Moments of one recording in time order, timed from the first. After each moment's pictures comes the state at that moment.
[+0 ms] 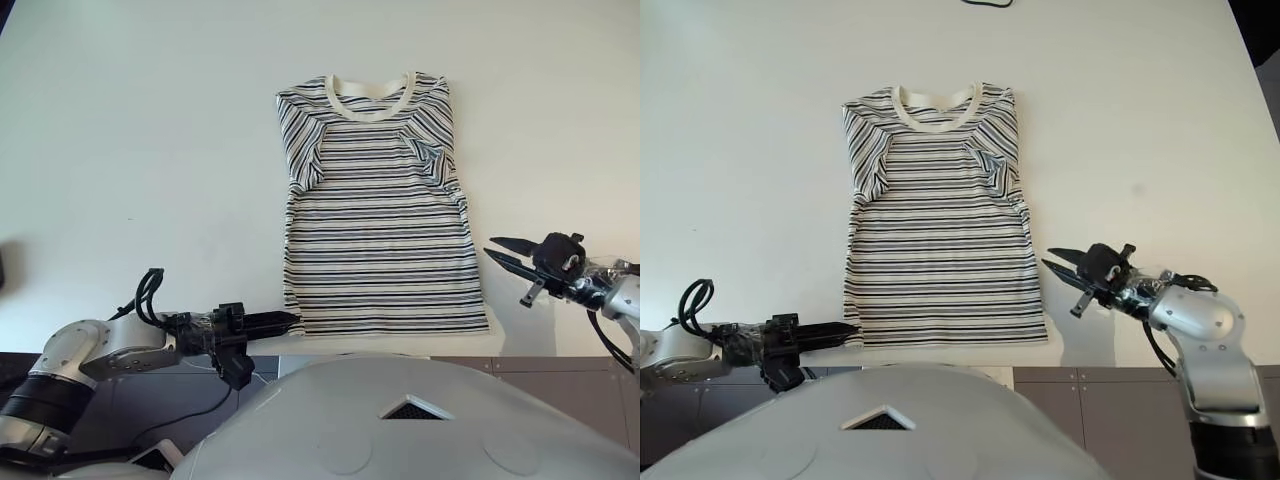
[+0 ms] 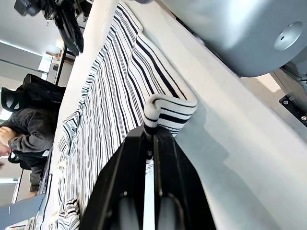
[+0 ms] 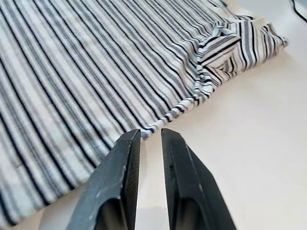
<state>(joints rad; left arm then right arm) 0.45 1.05 -0.28 -0.01 0.72 -1.15 -0.11 0.60 -0.82 -0.17 -0.42 0.15 -0.02 0.93</state>
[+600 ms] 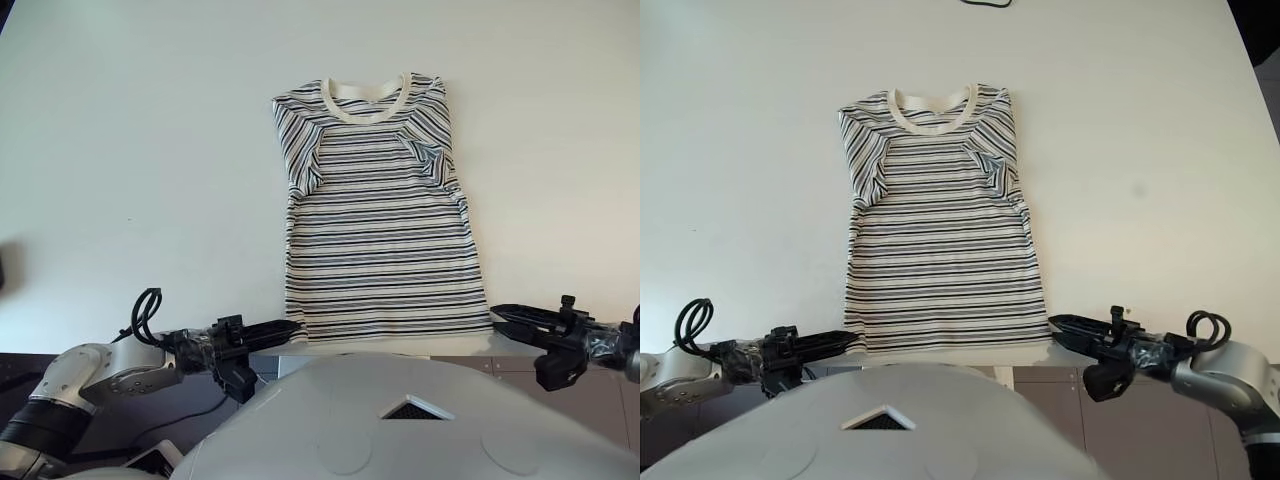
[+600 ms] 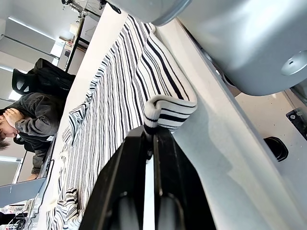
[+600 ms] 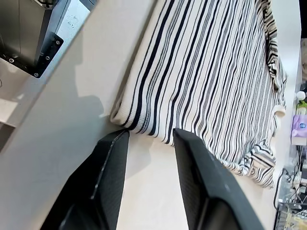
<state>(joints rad) 0.55 1.05 -0.27 -0.04 0.72 -1.11 -0.02 0.65 -0.95 -0.21 -0.03 -0.57 -1.22 0.60</state>
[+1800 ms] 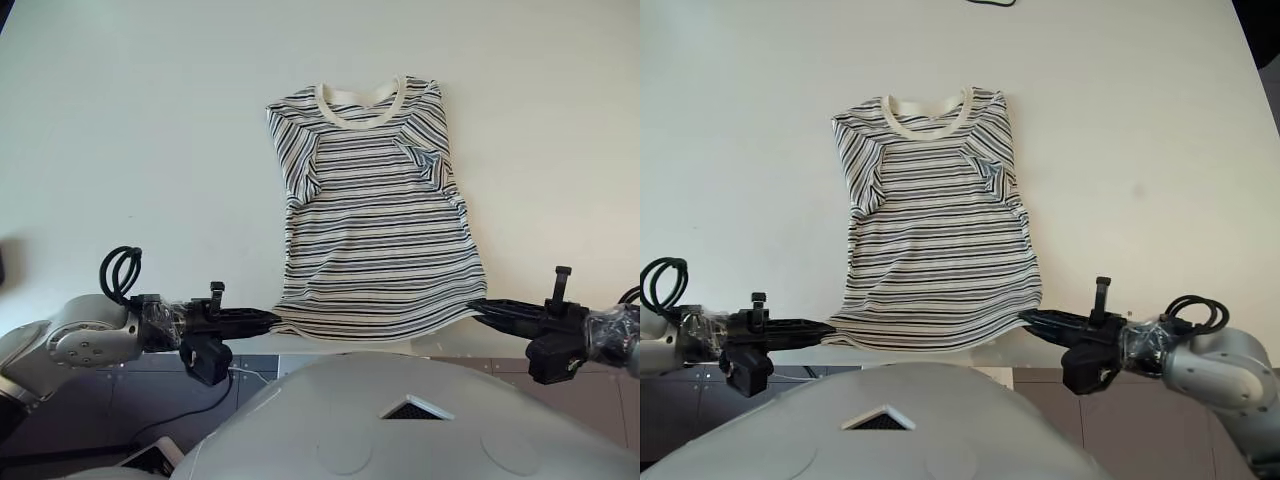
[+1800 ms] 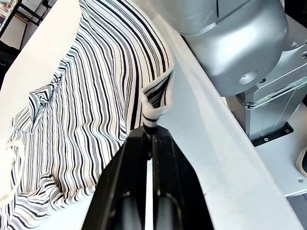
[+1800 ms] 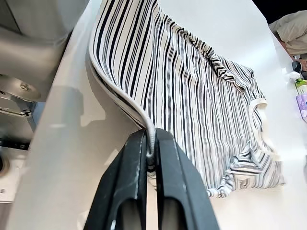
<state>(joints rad) 0.57 1.39 -0.23 -0.28 -0.03 -0.86 -0.58 0.89 -1.14 -0.22 -0.59 0.13 -0.53 0.83</state>
